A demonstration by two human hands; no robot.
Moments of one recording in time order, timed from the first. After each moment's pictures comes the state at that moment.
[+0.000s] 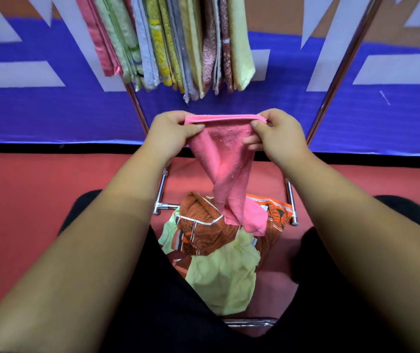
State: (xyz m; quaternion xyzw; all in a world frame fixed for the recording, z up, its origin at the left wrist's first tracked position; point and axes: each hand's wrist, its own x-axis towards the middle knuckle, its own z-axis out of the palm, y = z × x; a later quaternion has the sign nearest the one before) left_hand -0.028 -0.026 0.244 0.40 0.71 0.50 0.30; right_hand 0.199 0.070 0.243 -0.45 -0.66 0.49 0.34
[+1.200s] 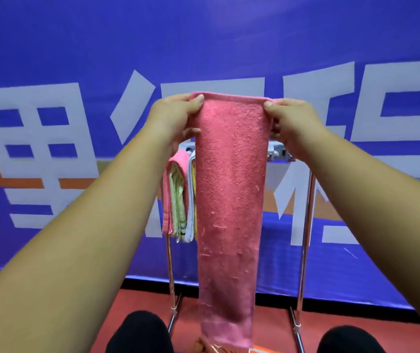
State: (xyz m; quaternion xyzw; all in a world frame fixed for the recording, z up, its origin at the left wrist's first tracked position) left_hand 0.029 -0.117 0.693 0.44 0.53 0.71 0.17; right_hand 0.237 0.017 0.678 -0.25 -0.65 0.47 0.54
